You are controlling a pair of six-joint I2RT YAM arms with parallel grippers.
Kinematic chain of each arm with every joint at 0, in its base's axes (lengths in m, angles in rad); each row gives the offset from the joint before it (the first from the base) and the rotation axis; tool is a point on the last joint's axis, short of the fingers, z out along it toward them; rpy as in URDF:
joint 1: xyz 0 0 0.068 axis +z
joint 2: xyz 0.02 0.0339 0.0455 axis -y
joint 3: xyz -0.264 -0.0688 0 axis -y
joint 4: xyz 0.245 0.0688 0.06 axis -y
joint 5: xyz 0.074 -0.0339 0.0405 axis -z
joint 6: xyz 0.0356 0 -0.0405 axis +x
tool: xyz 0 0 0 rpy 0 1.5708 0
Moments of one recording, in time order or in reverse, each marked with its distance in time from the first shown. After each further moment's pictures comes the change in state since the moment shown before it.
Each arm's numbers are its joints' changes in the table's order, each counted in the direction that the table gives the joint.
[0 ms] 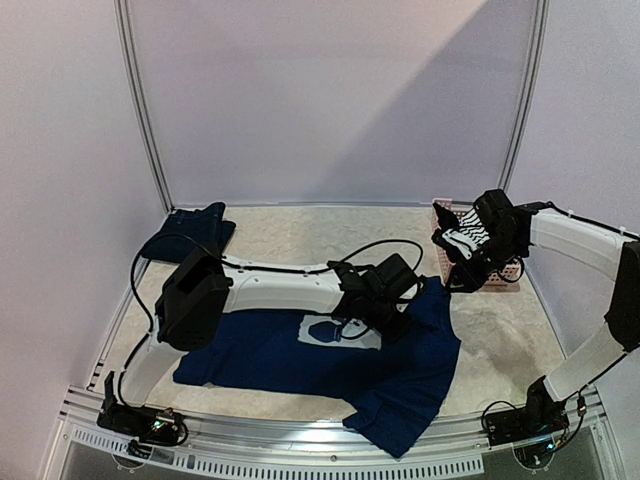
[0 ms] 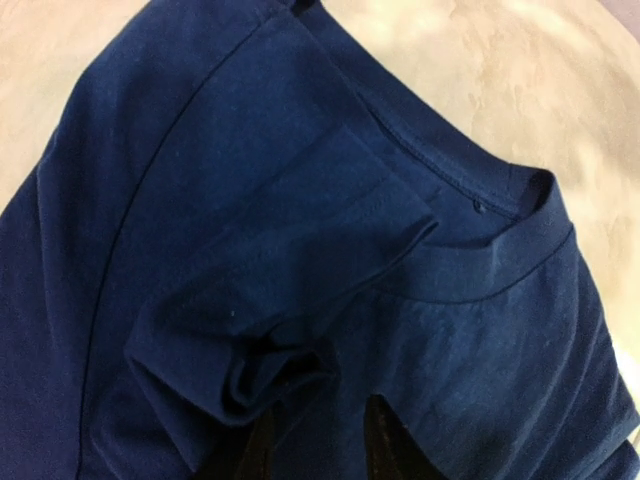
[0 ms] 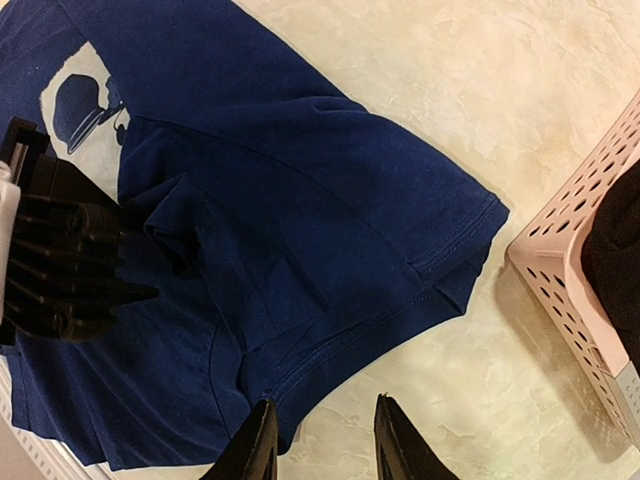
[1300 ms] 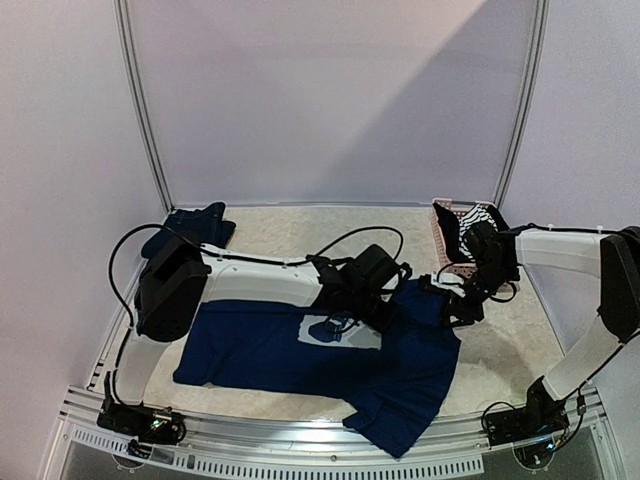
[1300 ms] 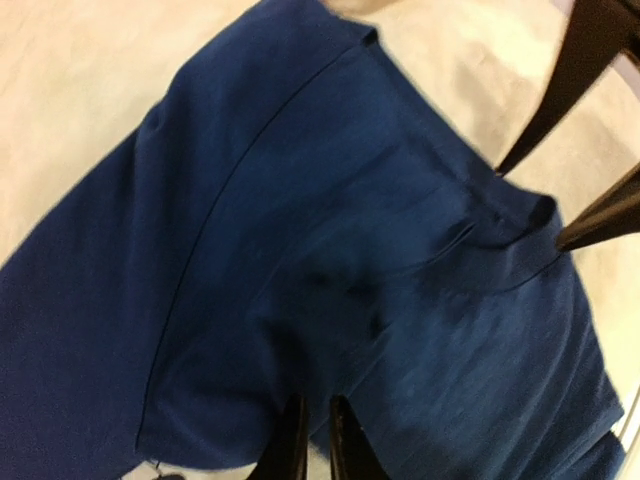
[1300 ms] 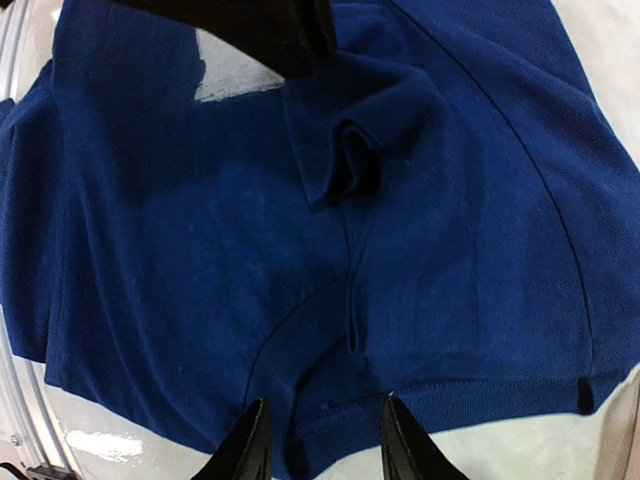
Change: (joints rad) left arm 0.048 0.125 -0.179 0.127 0.002 -0.053; right arm 0.039 -0.067 -0.157 0.030 -0.147 -0.509
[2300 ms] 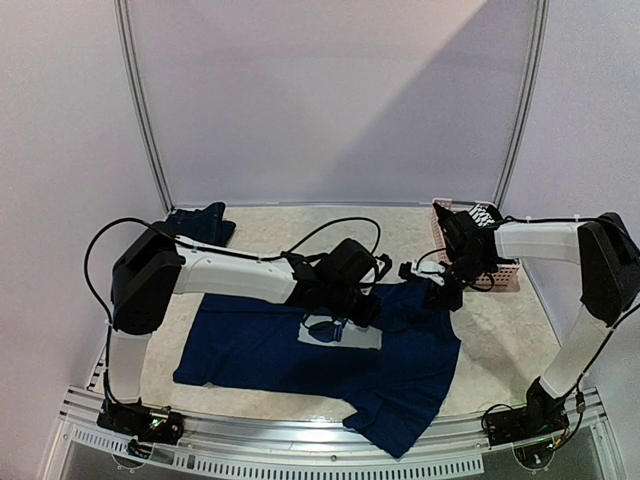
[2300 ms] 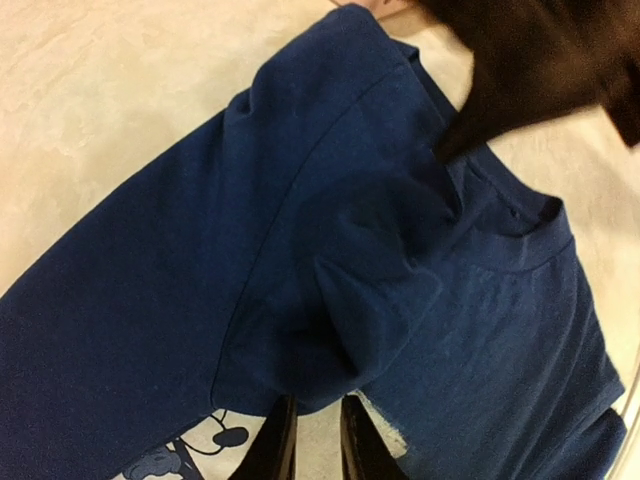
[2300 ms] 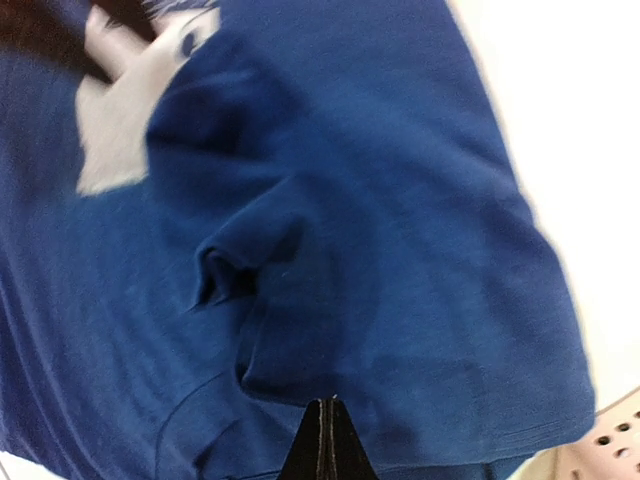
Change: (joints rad) left arm 0.039 0.149 -0.224 0.120 0.002 -0.020; right arm 0.074 -0.134 0.106 0.154 0.099 0.102
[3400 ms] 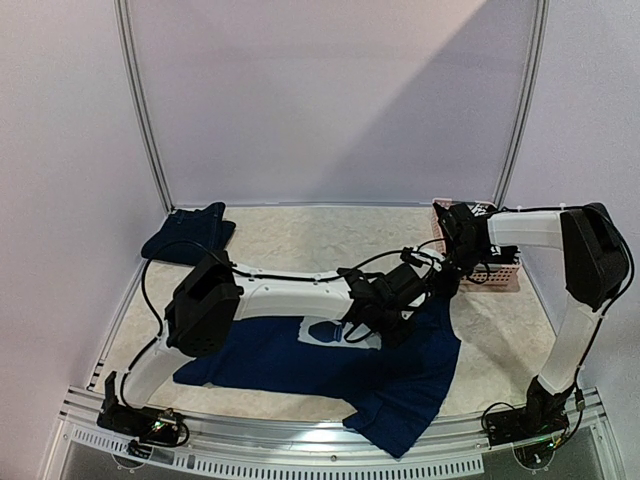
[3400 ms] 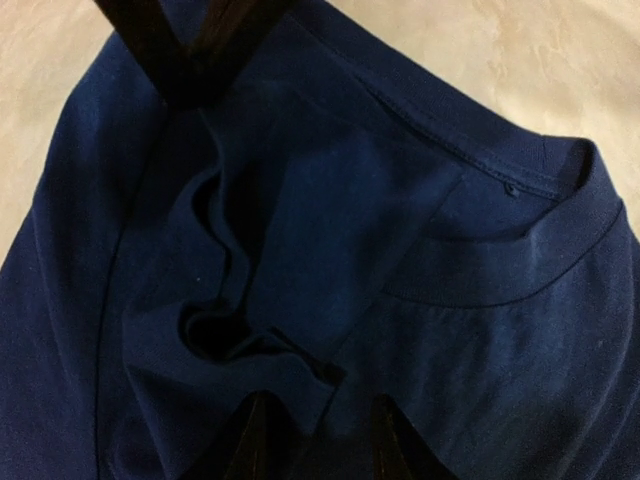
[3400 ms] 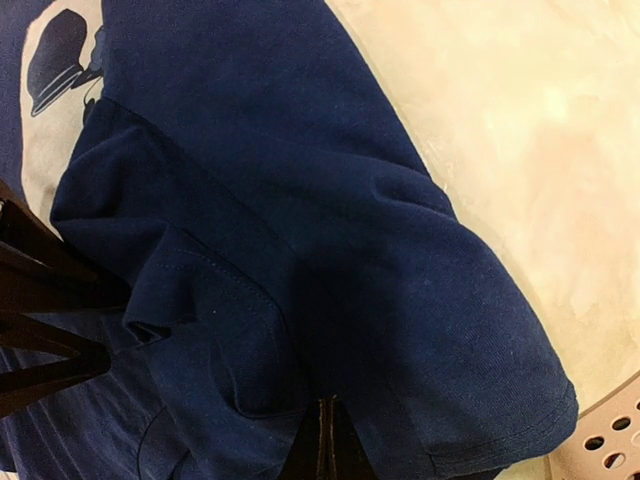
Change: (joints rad) left arm -0.114 -0.338 0.484 -0.294 -0.114 0.193; right arm -0.059 -0.133 0.138 -0.028 -0.027 0.158
